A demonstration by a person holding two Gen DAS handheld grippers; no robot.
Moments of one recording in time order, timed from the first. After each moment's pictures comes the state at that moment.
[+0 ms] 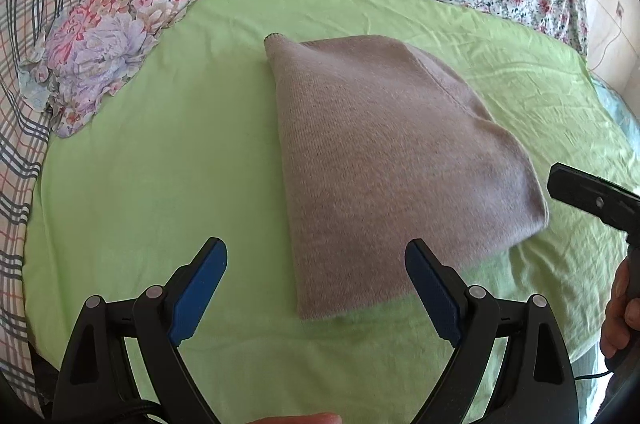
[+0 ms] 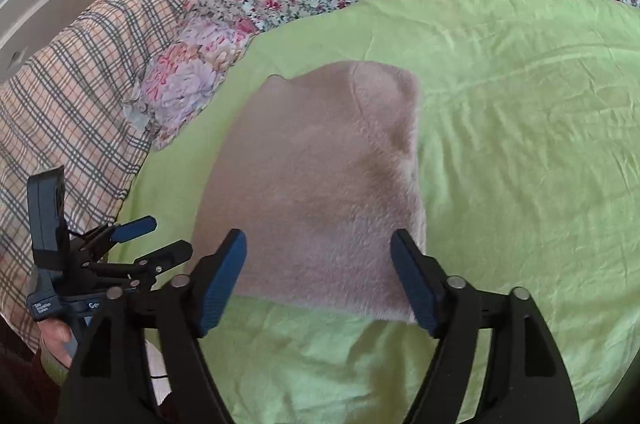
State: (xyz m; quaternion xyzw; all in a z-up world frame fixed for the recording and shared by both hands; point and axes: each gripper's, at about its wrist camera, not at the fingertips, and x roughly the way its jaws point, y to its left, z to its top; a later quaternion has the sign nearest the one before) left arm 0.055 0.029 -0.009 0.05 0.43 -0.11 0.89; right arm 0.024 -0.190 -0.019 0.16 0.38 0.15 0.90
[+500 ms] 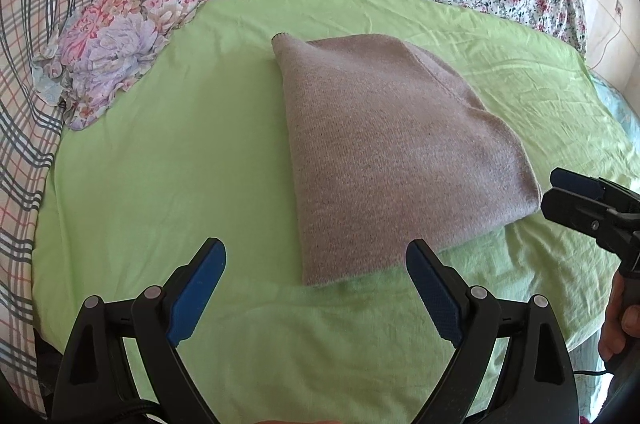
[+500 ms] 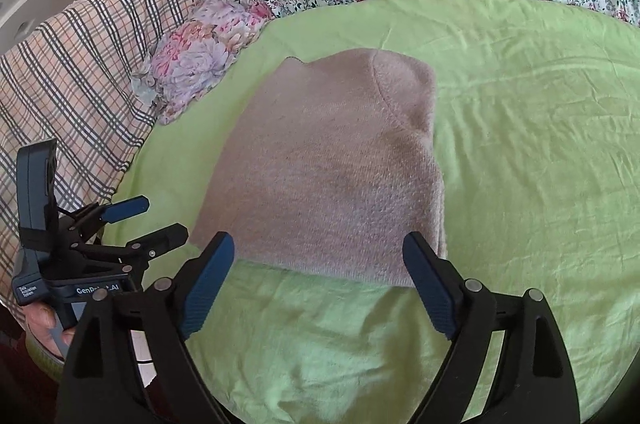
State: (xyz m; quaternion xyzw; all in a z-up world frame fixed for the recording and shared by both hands) left arm 0.032 0.037 -0.005 0.06 0.43 -0.10 0.90; right arm 0.003 -0.171 -0.022 0.12 0.39 0.15 0.90
